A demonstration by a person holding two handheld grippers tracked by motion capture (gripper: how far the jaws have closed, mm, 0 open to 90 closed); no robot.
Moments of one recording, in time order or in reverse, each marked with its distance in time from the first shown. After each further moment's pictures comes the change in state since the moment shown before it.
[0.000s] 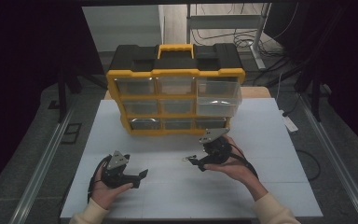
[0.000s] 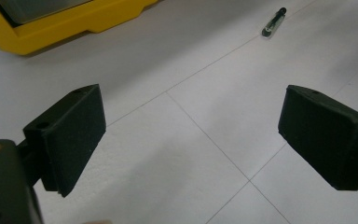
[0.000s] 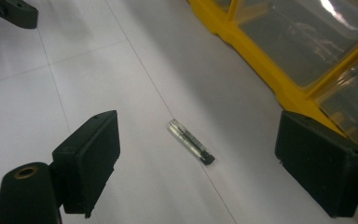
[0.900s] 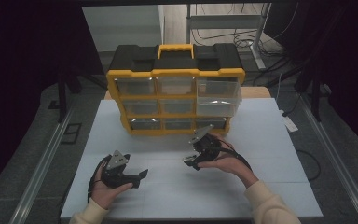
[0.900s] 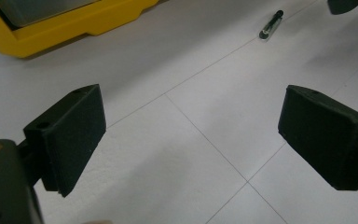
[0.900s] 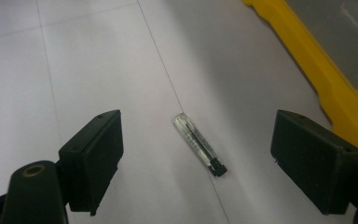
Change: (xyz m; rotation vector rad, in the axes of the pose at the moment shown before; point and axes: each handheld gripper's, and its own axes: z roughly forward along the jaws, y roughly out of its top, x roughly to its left) left arm 0.000 0.001 -0.001 -0.008 -0.007 0.000; right arm -0.009 0.007 0.040 0.137 0.106 -0.080
